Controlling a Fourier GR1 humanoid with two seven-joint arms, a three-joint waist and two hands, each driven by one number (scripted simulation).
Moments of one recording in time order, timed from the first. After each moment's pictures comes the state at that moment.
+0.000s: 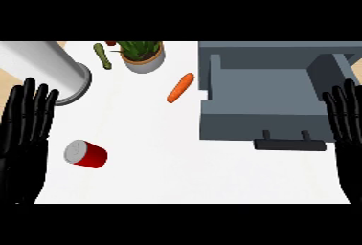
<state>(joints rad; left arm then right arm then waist) 0.02 0.08 -0.02 -2.10 -0.04 0.02 -0.01 0.03 -0.10 -0.02 -2.10 0.01 0.00 0.04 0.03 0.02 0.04</state>
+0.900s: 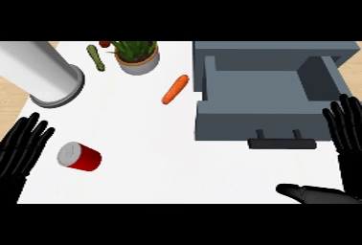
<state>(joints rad) 0.24 0.21 0.07 -2.22 0.19 -0.18 0.24 0.12 -0.10 -0.06 -2.10 -0.01 -0.01 0.20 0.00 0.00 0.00</state>
